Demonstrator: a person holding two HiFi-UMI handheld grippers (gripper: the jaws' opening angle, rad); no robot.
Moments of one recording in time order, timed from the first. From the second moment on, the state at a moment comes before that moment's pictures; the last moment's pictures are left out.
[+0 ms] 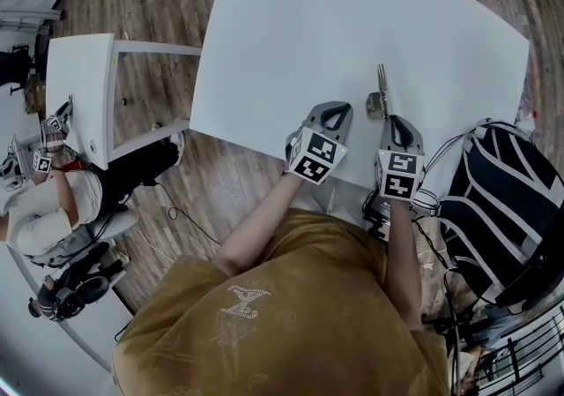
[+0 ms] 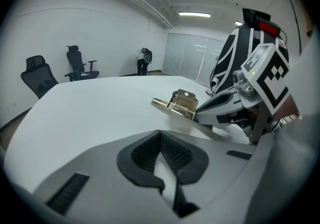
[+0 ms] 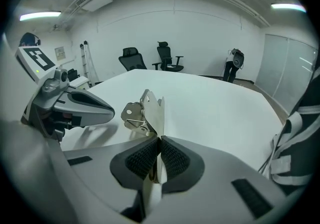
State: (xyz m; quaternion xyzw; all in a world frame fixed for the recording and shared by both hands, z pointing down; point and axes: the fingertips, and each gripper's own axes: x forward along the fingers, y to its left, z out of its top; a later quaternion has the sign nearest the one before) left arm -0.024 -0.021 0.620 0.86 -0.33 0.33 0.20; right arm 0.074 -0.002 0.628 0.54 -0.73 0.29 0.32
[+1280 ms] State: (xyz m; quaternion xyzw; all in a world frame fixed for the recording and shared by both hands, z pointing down) left arm -0.013 -0.053 0.542 0.88 -0.39 0.24 0.16; right arm 0.083 -0.021 0.532 0.58 -0.75 0.24 0.21
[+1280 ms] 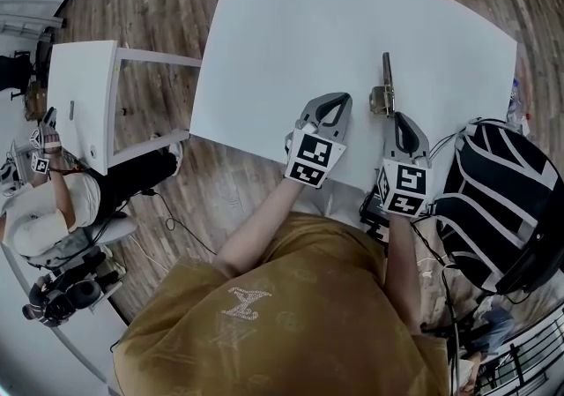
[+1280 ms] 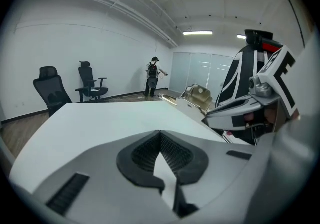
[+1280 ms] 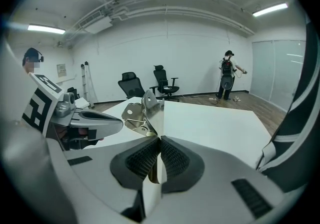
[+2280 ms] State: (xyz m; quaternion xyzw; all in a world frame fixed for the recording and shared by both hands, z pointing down) left arm -0.020 -0.076 0.390 0.88 -0.46 0.10 0.05; right arm 0.106 -0.029 0.391 0.65 -0.75 0.10 0.08
